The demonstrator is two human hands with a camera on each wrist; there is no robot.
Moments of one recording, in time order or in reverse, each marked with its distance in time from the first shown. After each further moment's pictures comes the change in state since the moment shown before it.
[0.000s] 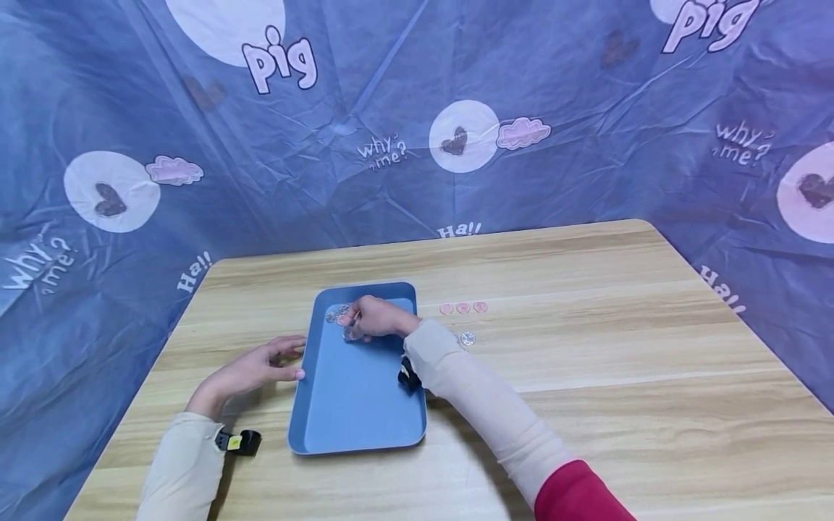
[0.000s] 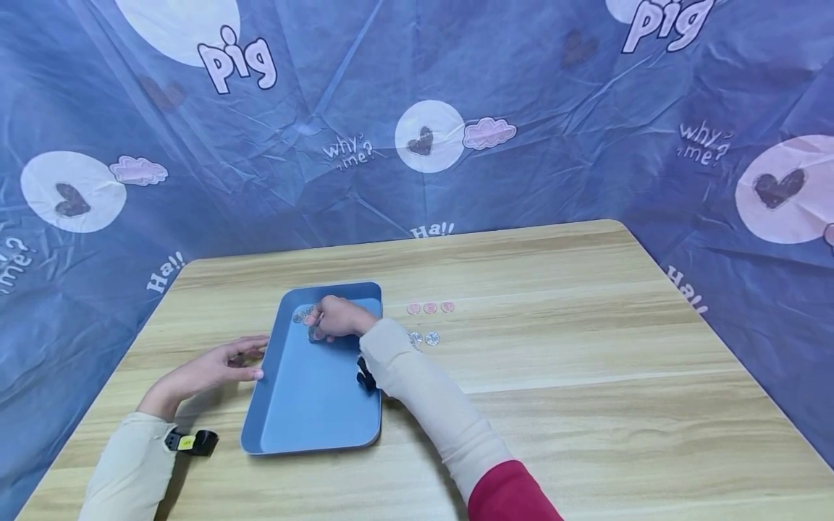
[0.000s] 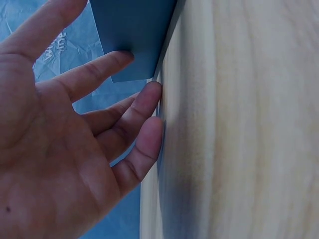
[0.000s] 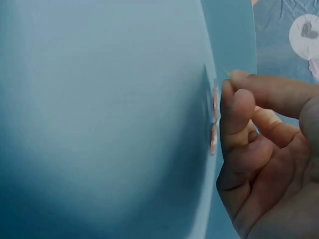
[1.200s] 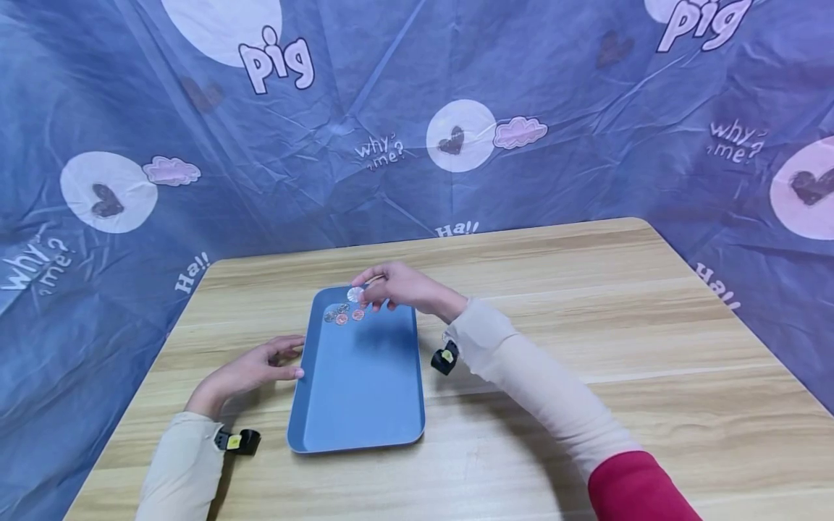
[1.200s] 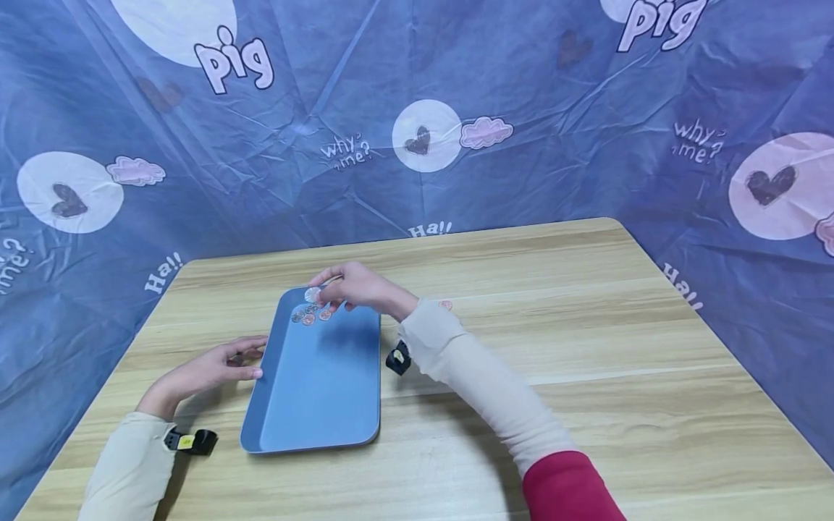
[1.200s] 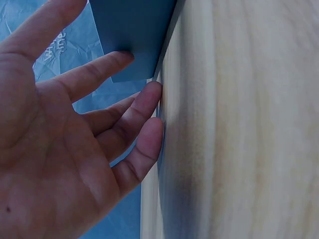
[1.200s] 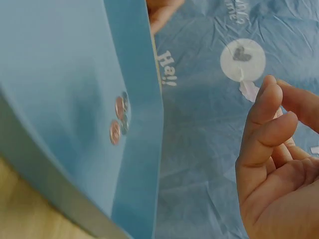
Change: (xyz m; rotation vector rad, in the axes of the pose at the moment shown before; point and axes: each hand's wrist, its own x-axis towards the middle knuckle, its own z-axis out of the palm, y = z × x) left_hand -0.002 0.003 0.001 -0.001 0.006 -0.013; right_hand -0.055 -0.030 -0.056 0.285 0.062 -0.070
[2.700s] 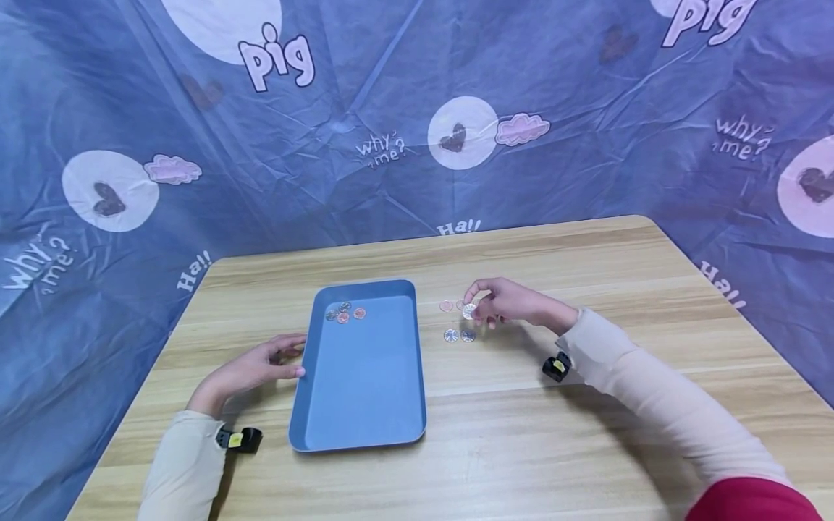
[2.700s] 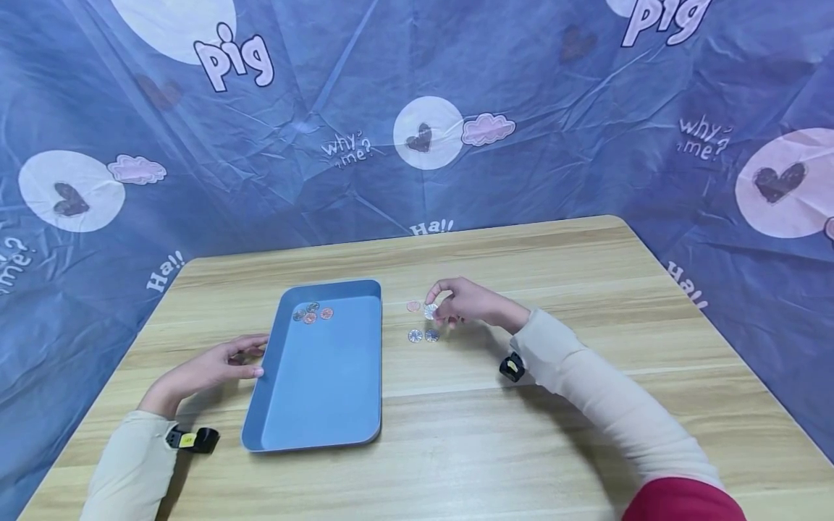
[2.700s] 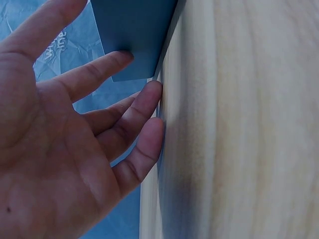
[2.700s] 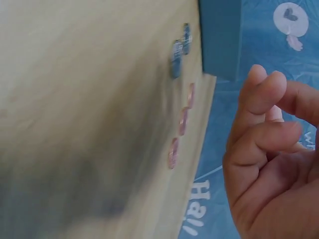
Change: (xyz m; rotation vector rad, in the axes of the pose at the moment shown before) left_hand 0.000 -0.003 0.000 0.023 0.002 -0.049; right_hand -0.095 0.083 -0.095 -0.153 0.035 0.188
